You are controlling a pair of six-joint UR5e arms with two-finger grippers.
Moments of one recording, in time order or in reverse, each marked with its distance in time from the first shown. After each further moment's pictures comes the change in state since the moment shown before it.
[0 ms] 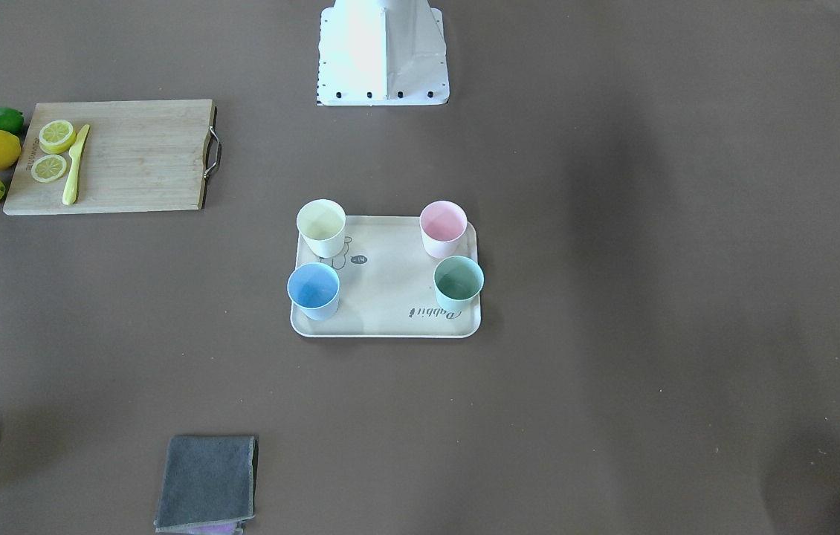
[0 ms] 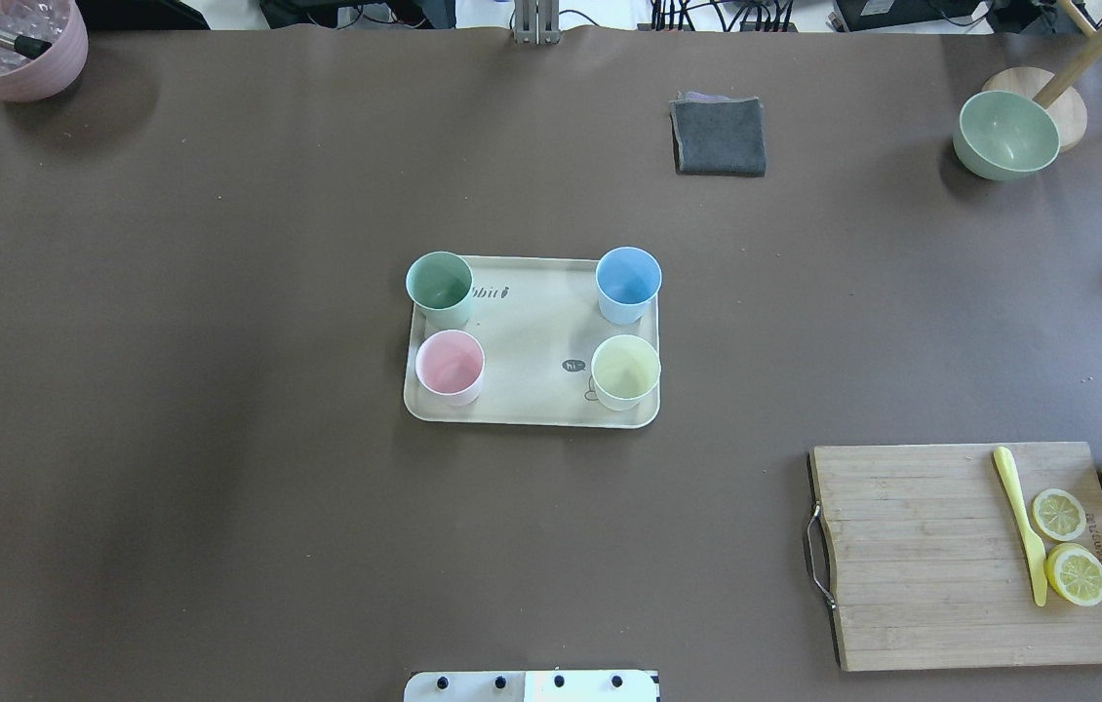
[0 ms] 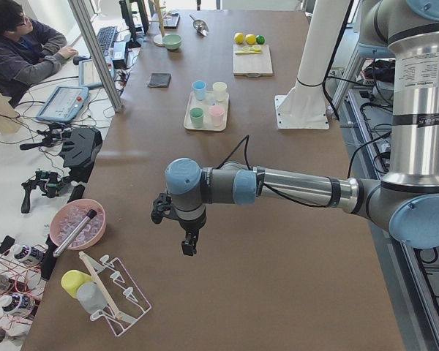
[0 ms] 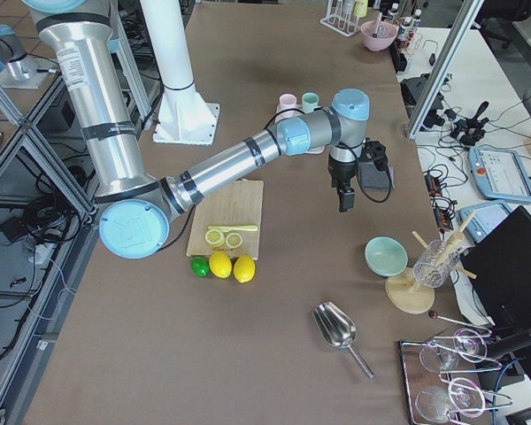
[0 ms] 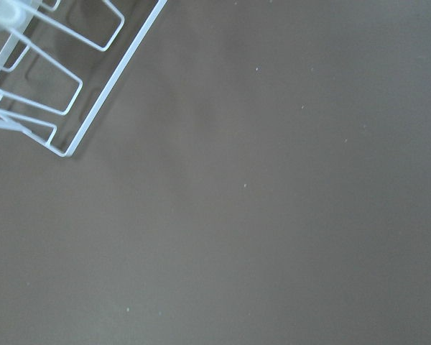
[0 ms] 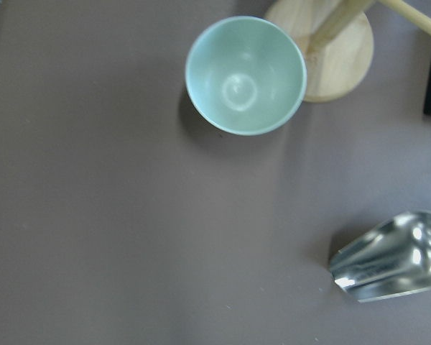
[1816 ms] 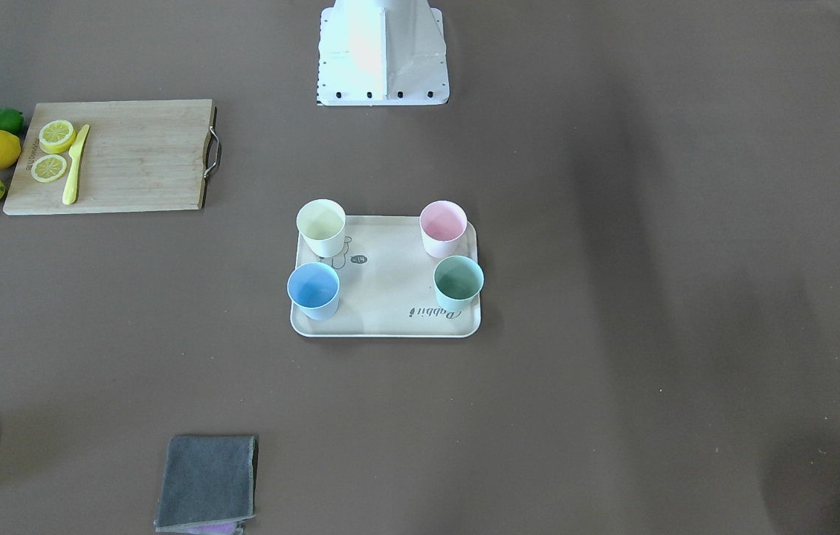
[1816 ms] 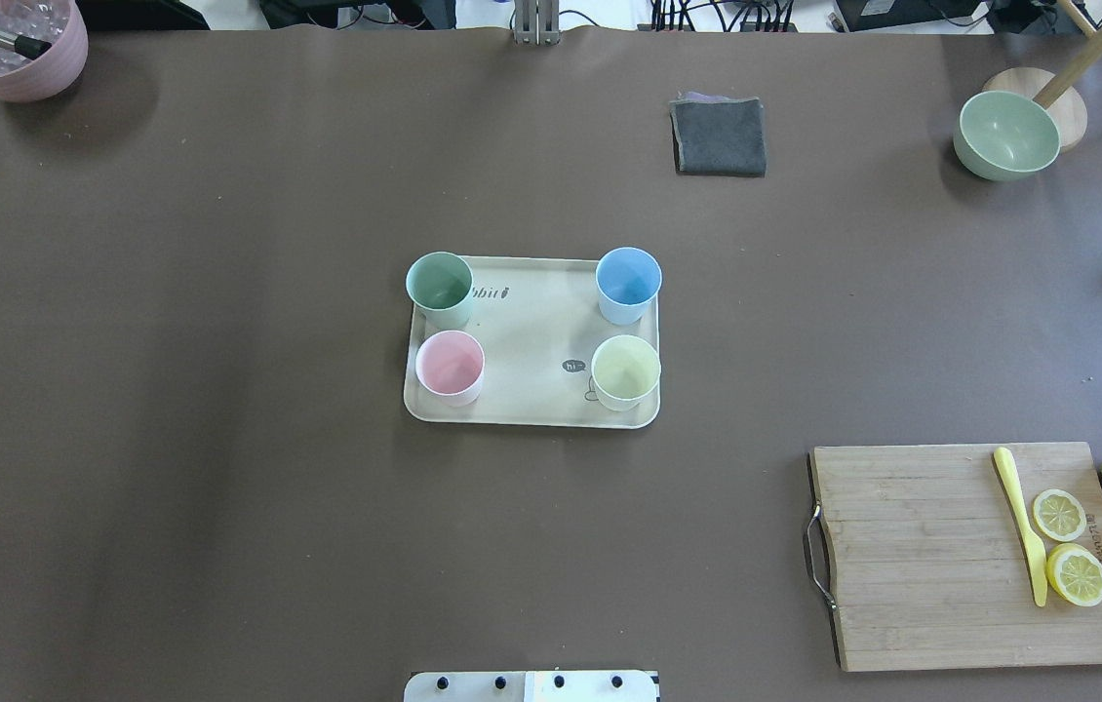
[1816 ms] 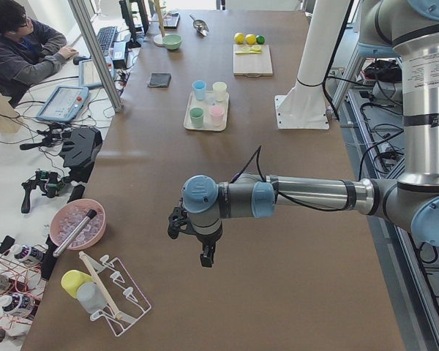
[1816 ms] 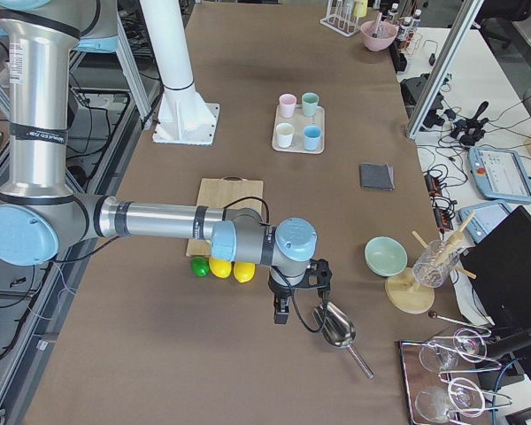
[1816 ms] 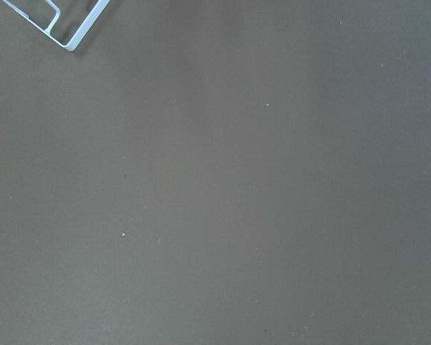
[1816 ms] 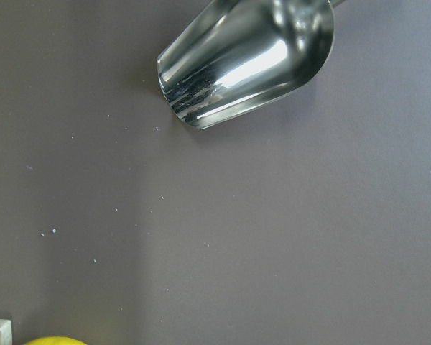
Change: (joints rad) left arm -0.014 0.058 -0.015 -0.013 -0.031 0.010; right arm 0.130 -0.312 -0.169 0.229 0.049 -0.121
